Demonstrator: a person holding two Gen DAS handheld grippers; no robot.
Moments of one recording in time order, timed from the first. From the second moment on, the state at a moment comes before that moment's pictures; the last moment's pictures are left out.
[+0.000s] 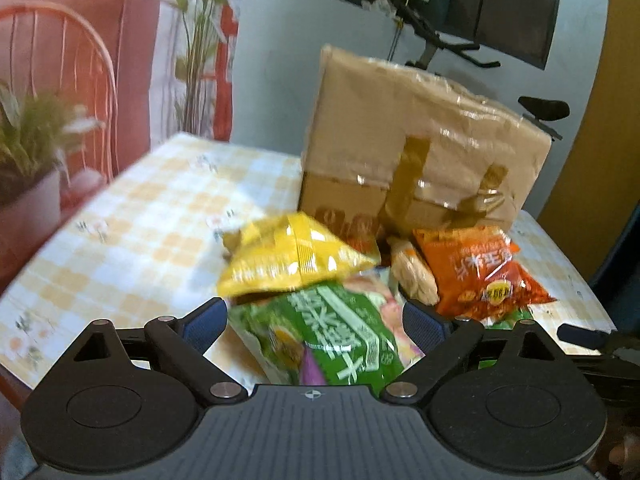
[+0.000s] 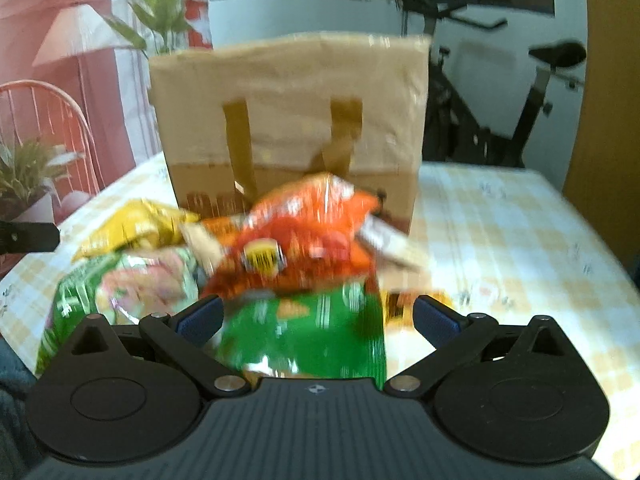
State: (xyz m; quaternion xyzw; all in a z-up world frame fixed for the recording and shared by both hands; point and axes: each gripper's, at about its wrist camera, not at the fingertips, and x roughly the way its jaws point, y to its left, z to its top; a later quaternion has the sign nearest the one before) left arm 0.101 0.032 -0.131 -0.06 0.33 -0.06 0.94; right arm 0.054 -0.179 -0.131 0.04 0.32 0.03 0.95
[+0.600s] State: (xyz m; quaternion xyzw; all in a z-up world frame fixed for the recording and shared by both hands) left arm 0.128 0.039 -0.172 -0.14 0.37 -0.07 0.91; right arm 0.054 -0.189 -0.149 0.12 0.35 0.08 0.93
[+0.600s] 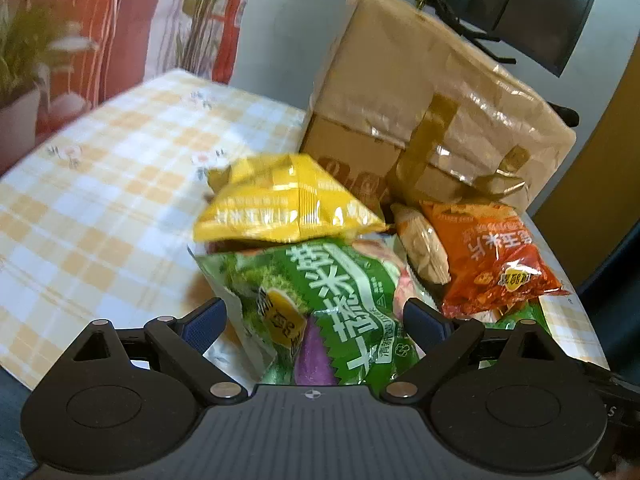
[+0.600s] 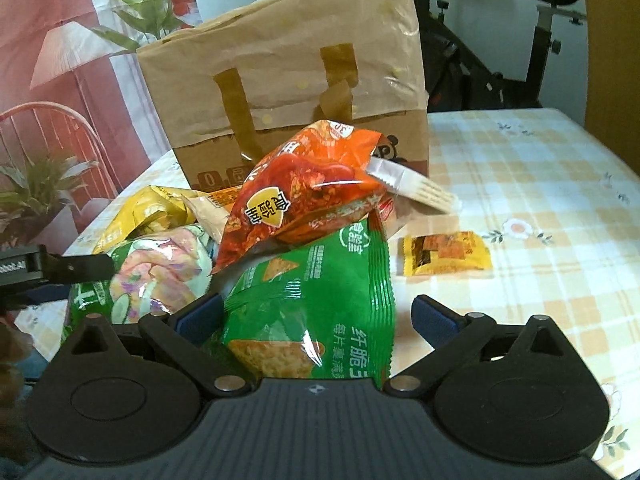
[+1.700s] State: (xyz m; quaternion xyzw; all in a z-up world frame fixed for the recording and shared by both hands) left arm 0.110 0.040 -0.175 -0.15 0.39 -0.14 0.90; right arm 0.051 -0.194 -0.144 0.16 0.37 0.10 0.91
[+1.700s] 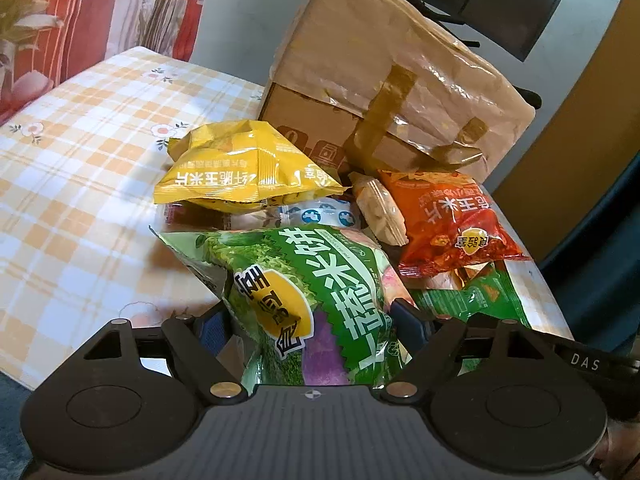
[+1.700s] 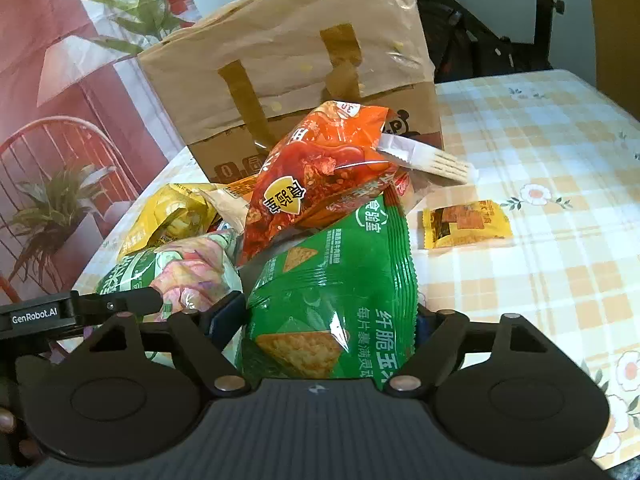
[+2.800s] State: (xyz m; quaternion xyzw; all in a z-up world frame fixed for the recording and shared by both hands) left arm 0.066 0.040 -0.126 -0.09 0.28 -0.11 0.95; right arm 0.020 -0.204 -0.113 0.10 0.34 0.01 0.93
